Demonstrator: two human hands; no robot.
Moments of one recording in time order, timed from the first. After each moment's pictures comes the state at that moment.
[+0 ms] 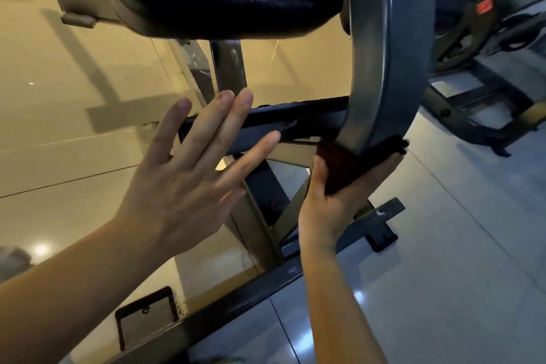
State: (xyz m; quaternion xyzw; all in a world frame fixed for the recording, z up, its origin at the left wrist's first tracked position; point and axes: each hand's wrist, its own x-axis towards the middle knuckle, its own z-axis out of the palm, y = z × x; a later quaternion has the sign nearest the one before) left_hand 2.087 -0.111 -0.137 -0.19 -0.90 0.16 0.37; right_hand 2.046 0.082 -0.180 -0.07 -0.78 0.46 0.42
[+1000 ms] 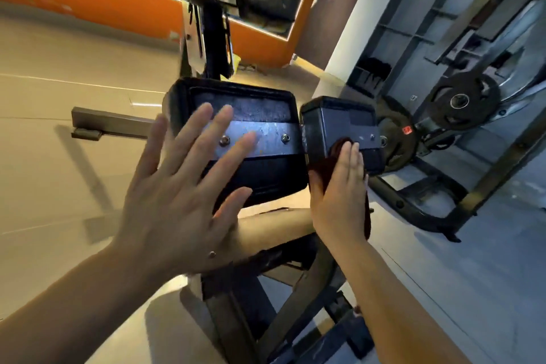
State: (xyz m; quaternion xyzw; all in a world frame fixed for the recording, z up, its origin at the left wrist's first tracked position) left_hand 2.057 -0.159 0.016 -0.13 -0.87 -0.06 0.47; right_hand 1.989 0.062 0.024 0.04 -0.94 0.18 0.29
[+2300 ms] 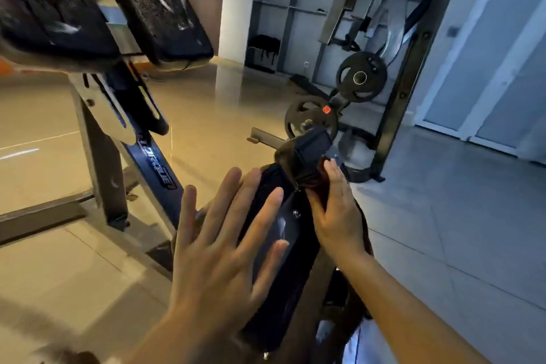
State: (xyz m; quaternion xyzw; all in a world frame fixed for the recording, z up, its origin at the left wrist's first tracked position) left_hand 1.957 -0.211 0.077 -0.35 -0.83 -0.19 0.39; right_hand 1.953 0.005 0.066 -0.11 -0.89 0.22 0.38
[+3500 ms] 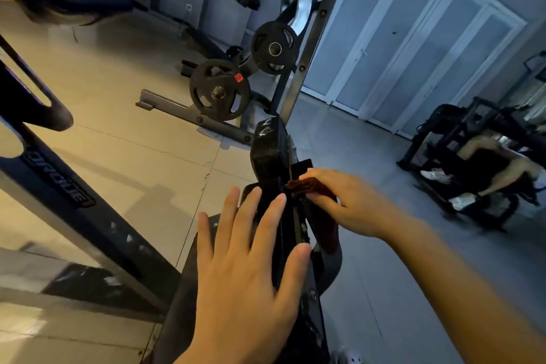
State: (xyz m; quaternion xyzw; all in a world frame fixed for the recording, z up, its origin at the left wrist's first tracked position) left_hand 1.882 -0.239 0.087 -0.45 -0.73 -0.52 0.04; right_hand 1.953 -0.039 0.178 -0.16 -0.99 0.00 0.04
